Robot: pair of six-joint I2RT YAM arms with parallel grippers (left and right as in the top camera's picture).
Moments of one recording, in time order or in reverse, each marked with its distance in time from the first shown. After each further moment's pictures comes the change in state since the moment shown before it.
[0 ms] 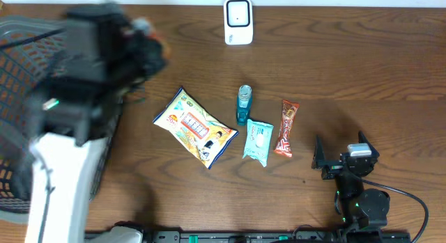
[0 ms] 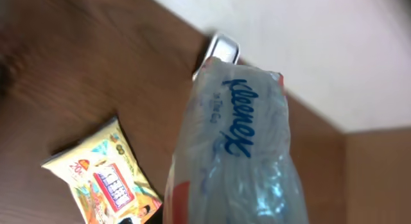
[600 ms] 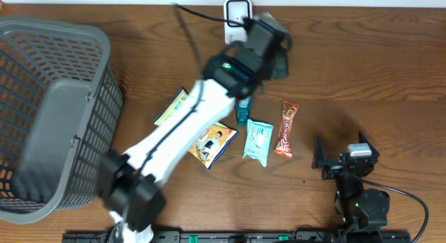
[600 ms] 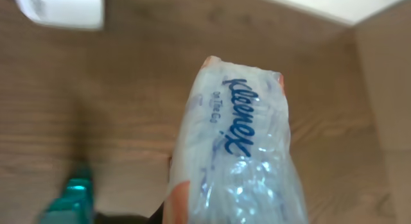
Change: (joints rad) left arm -0.473 0.502 -0.013 0.449 -0.103 0.007; right arm 0.000 0.000 0.000 0.000 0.000 0.000
